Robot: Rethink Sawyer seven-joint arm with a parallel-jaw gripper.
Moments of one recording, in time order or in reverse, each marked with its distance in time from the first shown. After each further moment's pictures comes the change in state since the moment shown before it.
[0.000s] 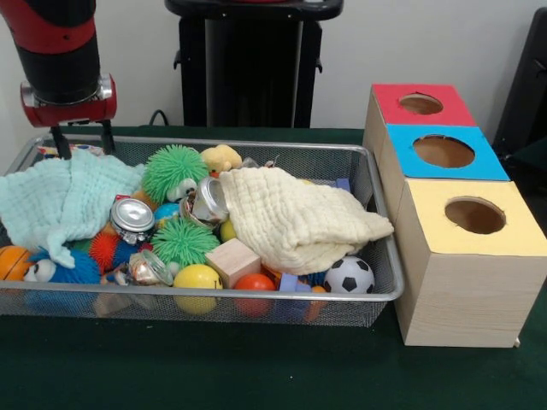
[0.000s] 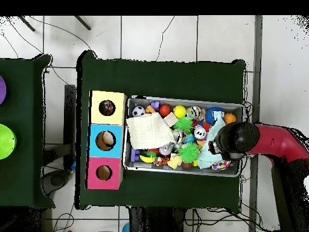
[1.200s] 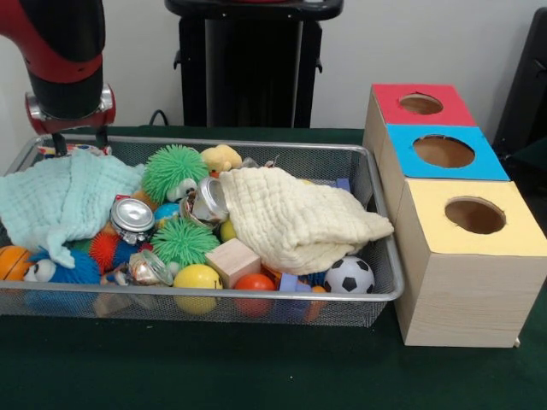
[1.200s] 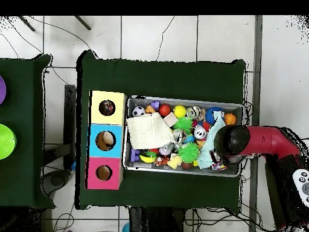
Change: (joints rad) arm 0.014 0.066 -0.020 -0.037 -0.142 0.099 0.000
